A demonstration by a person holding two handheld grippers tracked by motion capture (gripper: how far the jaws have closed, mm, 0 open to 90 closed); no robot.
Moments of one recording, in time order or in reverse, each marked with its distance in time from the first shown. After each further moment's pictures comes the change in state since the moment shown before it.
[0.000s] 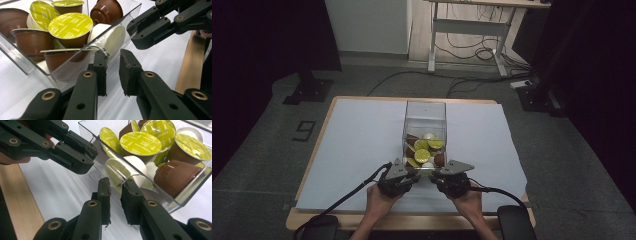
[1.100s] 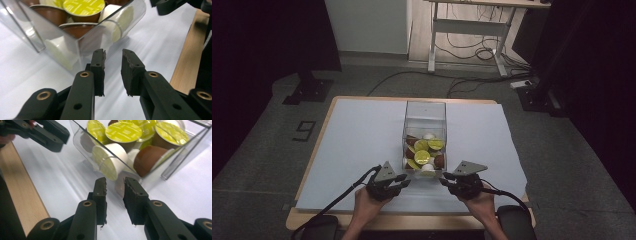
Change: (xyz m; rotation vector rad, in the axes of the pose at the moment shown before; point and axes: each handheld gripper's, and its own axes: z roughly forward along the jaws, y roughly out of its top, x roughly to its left) left arm 0.014 -0.018 -0.026 0.062 0.004 -0.009; right arm -0.018 -0.013 -0.026 0.025 0.004 0.007
